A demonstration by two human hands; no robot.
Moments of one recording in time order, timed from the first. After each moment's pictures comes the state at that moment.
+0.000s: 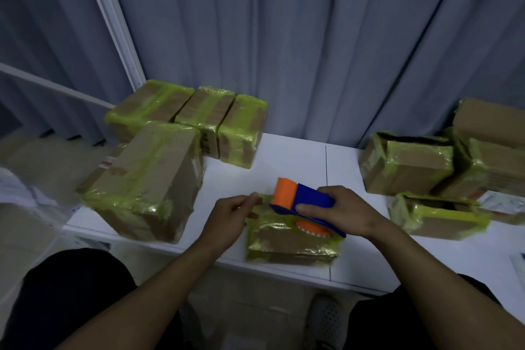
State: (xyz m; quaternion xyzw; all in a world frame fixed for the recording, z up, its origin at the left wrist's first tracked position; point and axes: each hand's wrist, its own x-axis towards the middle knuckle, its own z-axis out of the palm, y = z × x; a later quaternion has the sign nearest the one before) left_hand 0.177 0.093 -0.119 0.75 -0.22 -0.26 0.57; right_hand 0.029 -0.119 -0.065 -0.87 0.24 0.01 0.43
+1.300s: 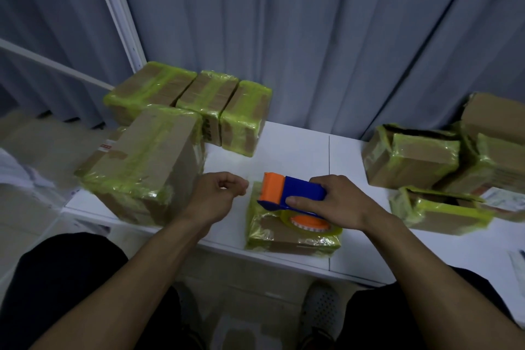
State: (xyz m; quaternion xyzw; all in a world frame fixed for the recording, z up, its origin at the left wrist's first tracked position) left_hand 0.200 0.104 -0.096 0.77 -0.15 -0.25 0.56; right_hand 0.041 -0.105 -0.061 -0.91 0.19 0.00 0.36
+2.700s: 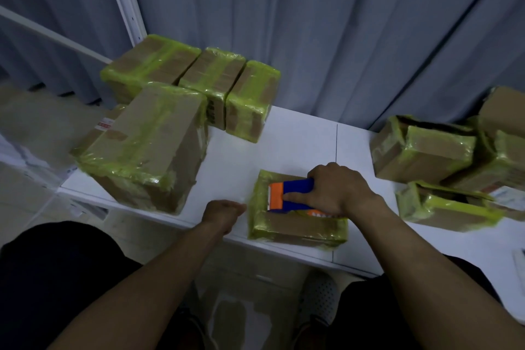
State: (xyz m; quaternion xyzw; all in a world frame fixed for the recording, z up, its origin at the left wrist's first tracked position) left_hand 0.203 0.098 -0.214 0.77 0.06 -0.38 0.51; right_hand 0.085 -0.099 -0.078 -0.96 0.22 0.14 0.06
